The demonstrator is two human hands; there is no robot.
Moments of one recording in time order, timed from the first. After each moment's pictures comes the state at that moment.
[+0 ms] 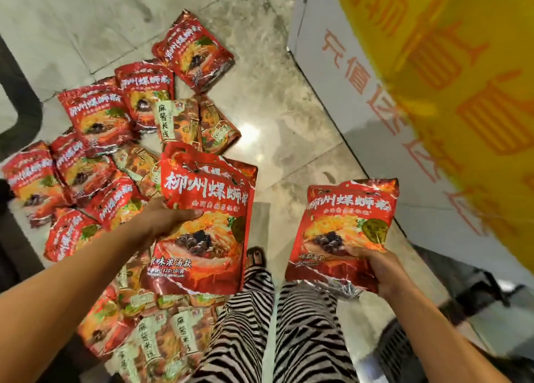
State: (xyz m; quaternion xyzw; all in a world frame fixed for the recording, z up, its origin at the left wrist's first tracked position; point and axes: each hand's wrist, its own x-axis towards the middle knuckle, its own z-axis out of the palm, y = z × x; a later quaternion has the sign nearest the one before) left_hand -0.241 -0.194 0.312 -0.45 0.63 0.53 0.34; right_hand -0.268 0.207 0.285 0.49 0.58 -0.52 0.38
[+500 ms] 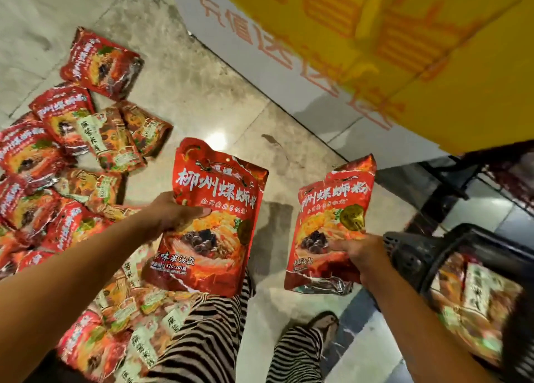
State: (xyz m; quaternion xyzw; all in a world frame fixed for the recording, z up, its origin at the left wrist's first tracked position) left_hand -0.208 -0.003 0.321 -0.29 0.69 0.49 0.45; right_hand -0.121 0.336 0.315 0.53 0.61 -0.53 0.27
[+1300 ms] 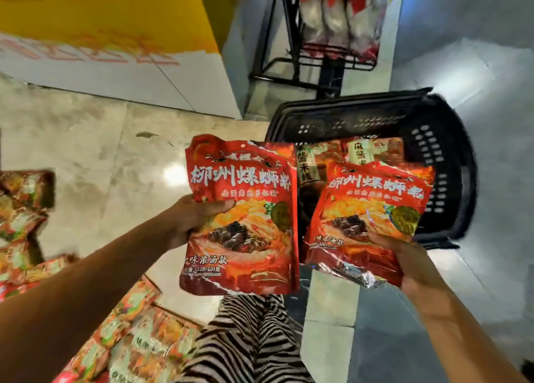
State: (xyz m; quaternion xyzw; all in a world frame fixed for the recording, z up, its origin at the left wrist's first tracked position) left_hand -0.020 0.363 0.344 -0.15 0.63 0.47 0.60; right_hand 0.232 0.632 0.326 0.63 0.35 -0.69 0.05
